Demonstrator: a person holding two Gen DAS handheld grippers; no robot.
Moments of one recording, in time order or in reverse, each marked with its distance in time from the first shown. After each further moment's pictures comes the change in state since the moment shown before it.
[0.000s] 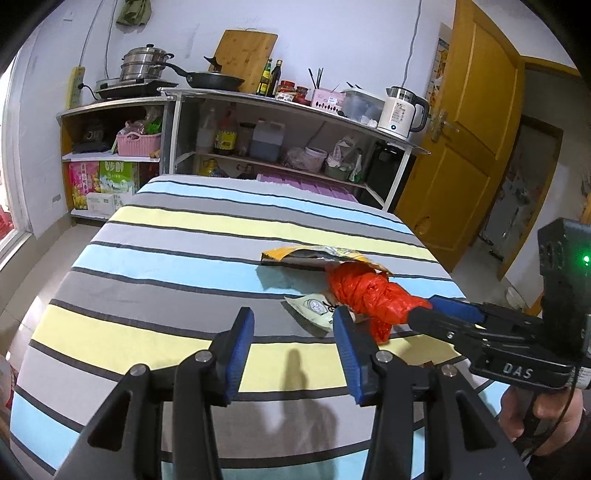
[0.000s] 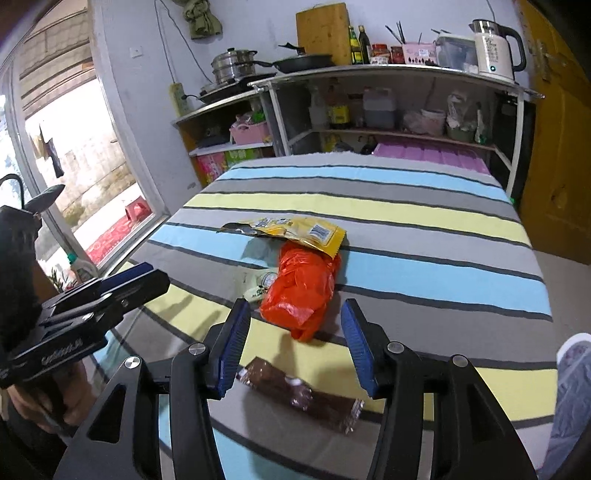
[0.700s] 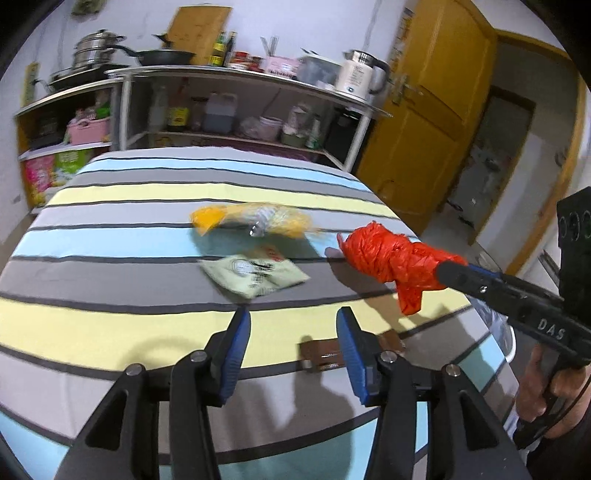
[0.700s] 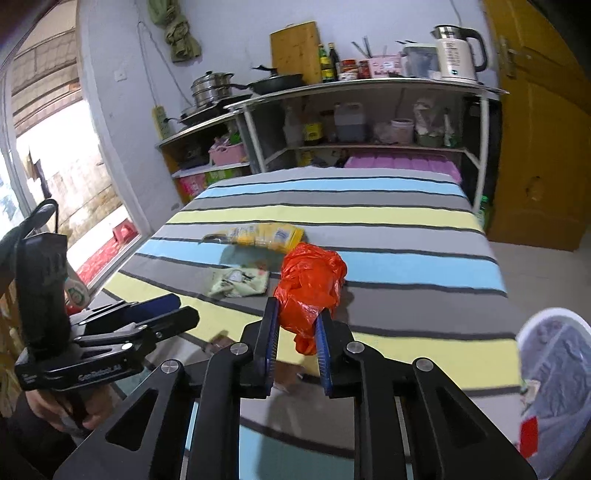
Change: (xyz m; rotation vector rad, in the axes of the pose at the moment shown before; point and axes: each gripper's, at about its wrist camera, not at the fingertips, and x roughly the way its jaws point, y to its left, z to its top) left arm 0.032 -0.049 -0.017 0.101 0.125 -0.149; right arm -0.061 -0.038 -0.028 0.072 -0.090 -0.074
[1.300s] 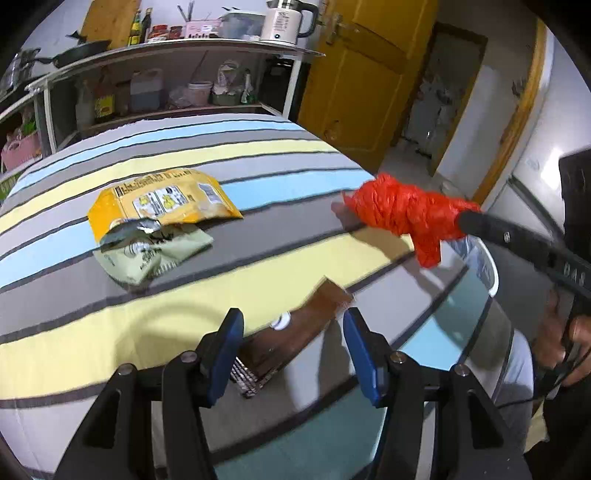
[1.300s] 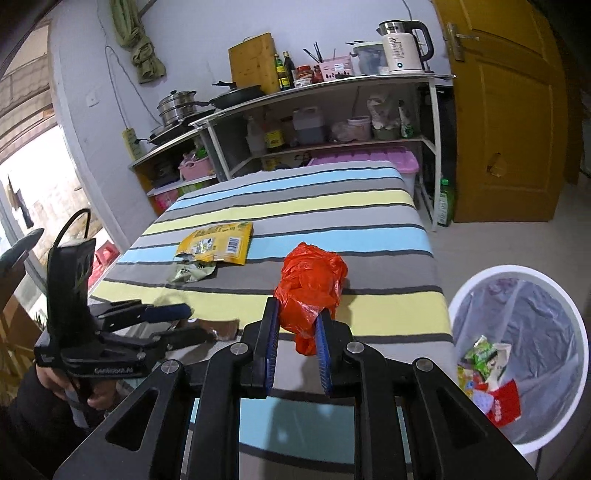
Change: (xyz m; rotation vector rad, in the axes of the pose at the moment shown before) left arm 0.029 -0.044 -0.008 0.204 0.184 -0.123; right arm -0.044 -0.045 -0.026 0.097 -0.028 -0.063
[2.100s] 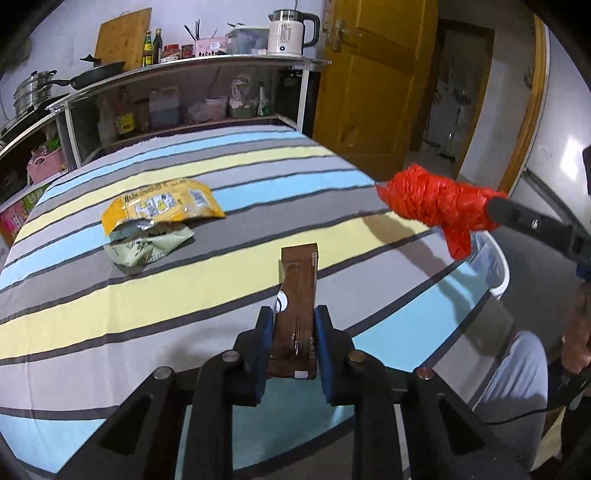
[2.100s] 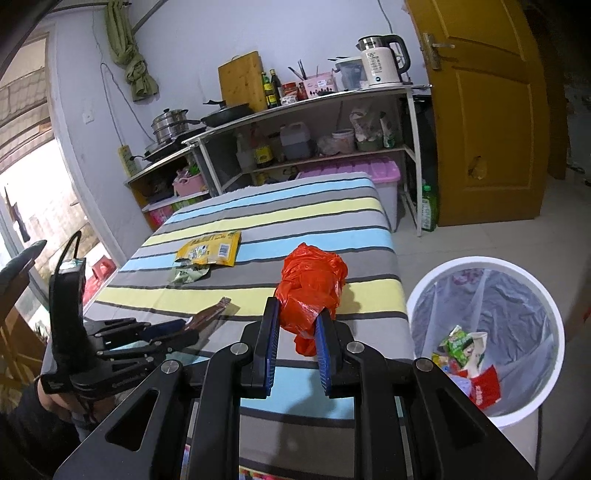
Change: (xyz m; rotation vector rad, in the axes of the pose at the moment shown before) left arm -0.013 -0.048 -0.009 -0.003 -0.057 0.131; right arm -0.053 -0.021 -0.016 0.035 -0.066 -0.030
